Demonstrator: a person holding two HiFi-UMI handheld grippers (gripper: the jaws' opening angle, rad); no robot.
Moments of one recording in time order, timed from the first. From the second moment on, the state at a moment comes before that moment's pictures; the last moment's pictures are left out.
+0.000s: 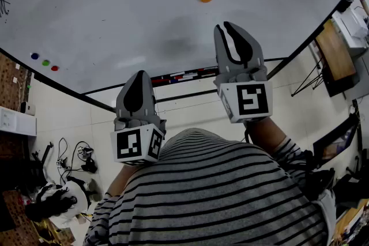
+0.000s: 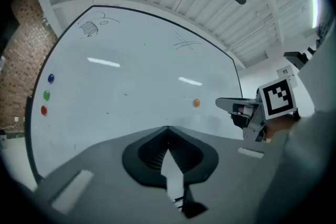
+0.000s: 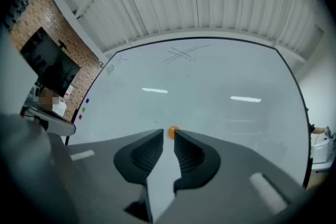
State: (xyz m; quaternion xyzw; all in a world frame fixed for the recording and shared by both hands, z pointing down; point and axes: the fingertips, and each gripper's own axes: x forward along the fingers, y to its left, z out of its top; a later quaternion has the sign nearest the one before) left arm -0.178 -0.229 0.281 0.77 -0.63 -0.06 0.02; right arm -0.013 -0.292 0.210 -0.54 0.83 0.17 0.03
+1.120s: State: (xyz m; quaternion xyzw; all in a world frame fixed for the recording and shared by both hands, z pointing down) left arm -0.218 -0.252 0.290 0.77 -0.63 -0.06 0.03; right arm -0.040 -0.344 0.198 -0.58 0.79 0.21 0.01
